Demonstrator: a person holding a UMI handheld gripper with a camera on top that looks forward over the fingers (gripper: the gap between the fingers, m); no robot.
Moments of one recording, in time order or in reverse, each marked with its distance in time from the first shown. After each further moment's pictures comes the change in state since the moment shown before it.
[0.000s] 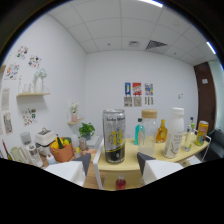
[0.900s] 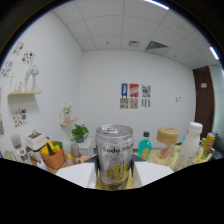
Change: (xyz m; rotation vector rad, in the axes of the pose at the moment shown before) arm -0.001 -0.031 0.084 -0.001 0.063 -0.034
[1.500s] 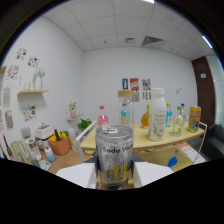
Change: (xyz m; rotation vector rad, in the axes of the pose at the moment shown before) arm 0.055 0.082 -0.112 -0.026 -0.074 0.064
